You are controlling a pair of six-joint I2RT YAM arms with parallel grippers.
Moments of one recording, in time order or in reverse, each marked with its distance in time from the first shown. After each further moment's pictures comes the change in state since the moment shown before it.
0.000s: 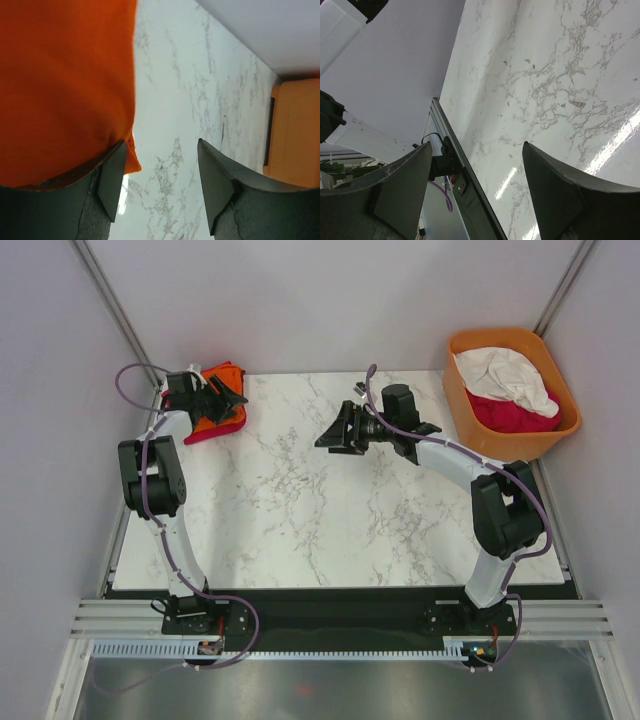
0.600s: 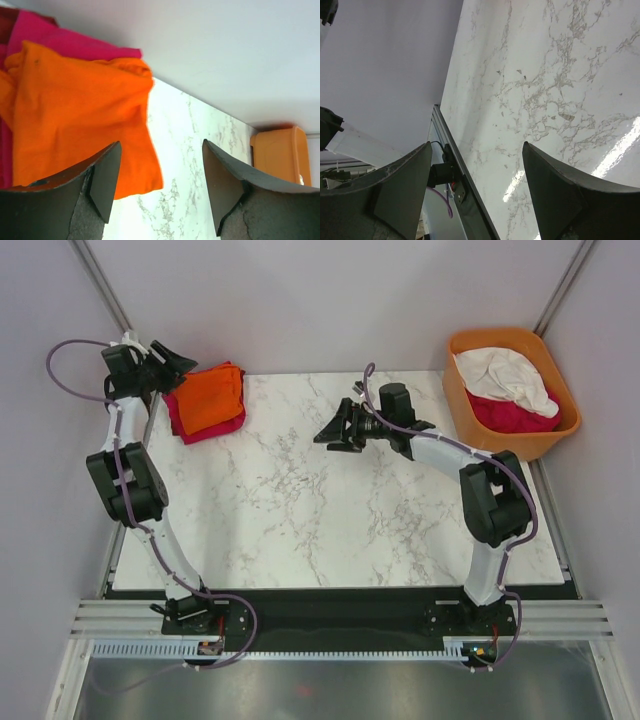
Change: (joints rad) left arm 0.199 -0.009 0.224 -0.073 0.037 0.009; right arm -0.027 0.106 0.055 0.050 -0.023 0.038
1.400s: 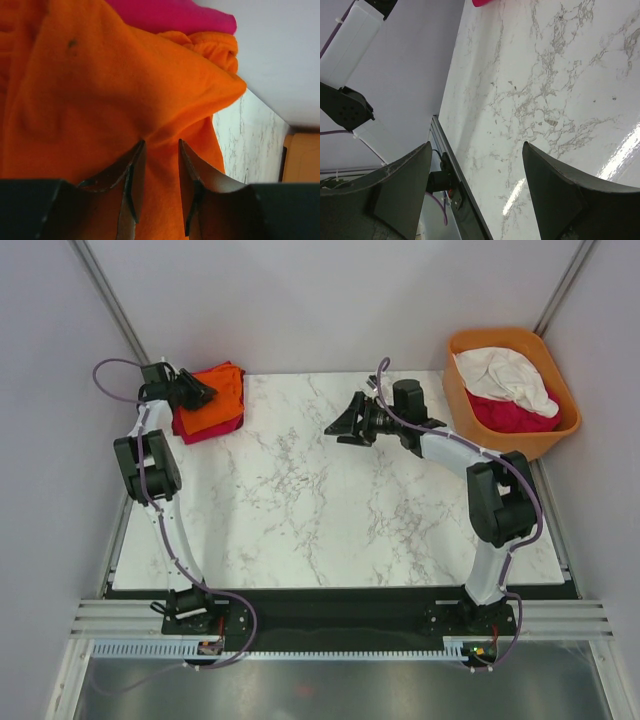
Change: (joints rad) left arm -0.071 0.307 0.188 -0.061 -0.058 0.003; right arm -0.058 -0.024 -0.022 0.031 -0.005 0.000
